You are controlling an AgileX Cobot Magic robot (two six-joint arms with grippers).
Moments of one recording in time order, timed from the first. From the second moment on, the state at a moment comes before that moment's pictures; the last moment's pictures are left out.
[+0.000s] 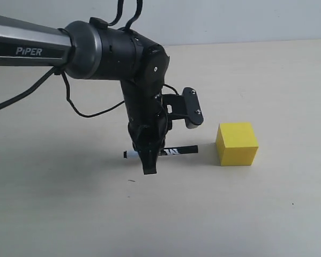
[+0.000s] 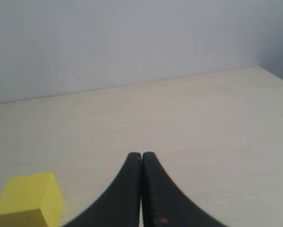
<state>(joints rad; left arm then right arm) -0.82 2.15 -1.51 0.00 0.93 0.73 0.14 0.00 -0.01 -0.20 0.27 0.32</state>
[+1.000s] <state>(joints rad) -0.76 2.15 -1.51 0.10 0.99 0.58 0.14 0.00 -0.01 -0.20 0.27 0.32</state>
